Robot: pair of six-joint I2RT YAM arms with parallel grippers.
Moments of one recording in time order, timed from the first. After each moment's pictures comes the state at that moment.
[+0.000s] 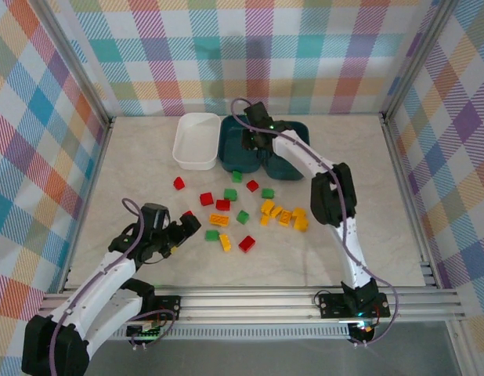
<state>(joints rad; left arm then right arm) -0.33 0.82 0.44 -0.53 0.23 -0.96 0.55 2.36 2.18 -0.70 0.09 0.41</state>
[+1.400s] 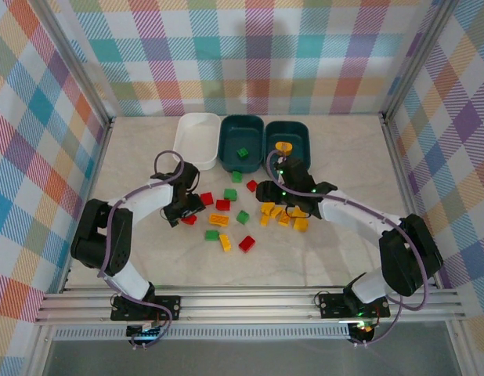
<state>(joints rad) -0.36 1.64 1.00 -0.74 -0.04 -0.89 0.63 1.47 0.94 -0.28 -0.09 0.58</state>
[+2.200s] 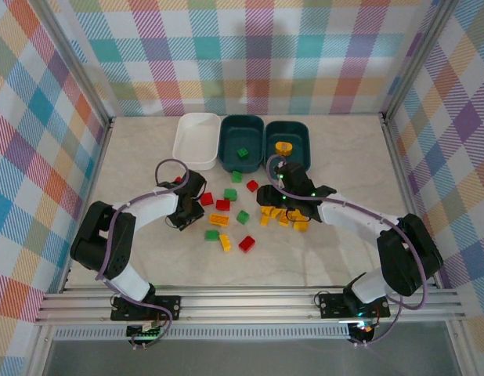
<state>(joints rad) -0.42 1.62 0.91 -0.66 -0.14 -1.06 0.63 1.47 0.90 -0.24 -0.08 0.58</state>
